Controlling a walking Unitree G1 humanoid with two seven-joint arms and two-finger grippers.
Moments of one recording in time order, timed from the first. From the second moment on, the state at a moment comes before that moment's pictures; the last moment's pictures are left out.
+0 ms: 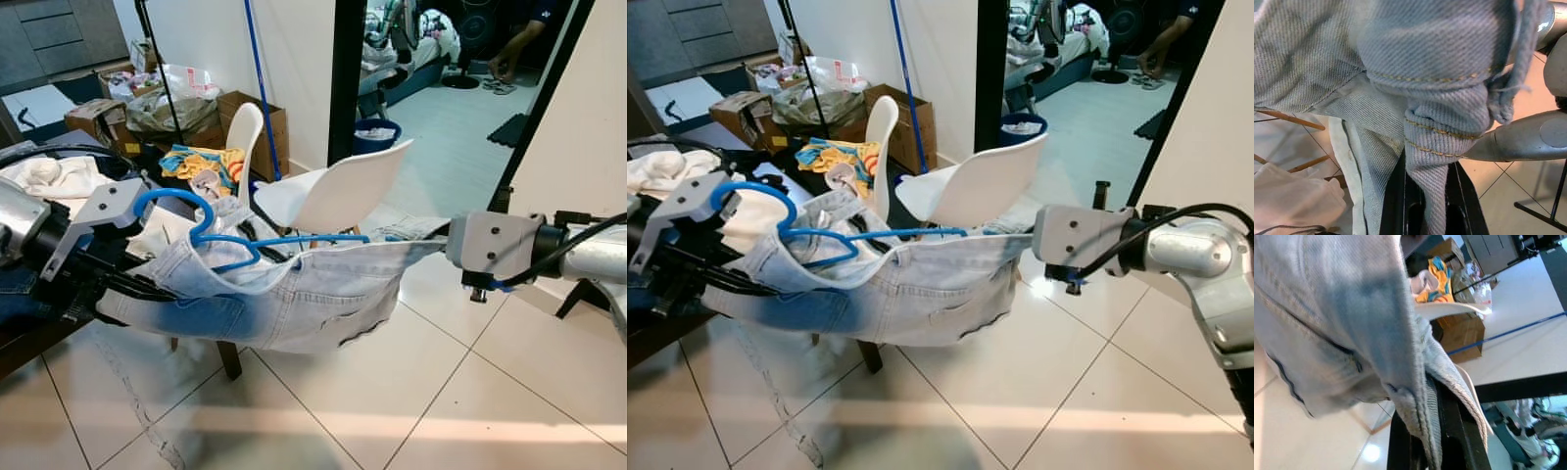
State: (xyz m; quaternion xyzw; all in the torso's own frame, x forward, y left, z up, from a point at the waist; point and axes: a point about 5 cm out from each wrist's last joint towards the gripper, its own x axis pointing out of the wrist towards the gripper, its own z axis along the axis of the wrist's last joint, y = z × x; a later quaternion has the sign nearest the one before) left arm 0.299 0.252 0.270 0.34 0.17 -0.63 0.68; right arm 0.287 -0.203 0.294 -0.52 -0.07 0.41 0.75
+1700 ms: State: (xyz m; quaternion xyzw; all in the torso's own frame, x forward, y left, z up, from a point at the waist) left arm 0.331 0.194 0.215 0.45 0.17 -0.43 0.77; right arm 0.307 -0.195 0.283 -0.54 0.02 0.41 0.74
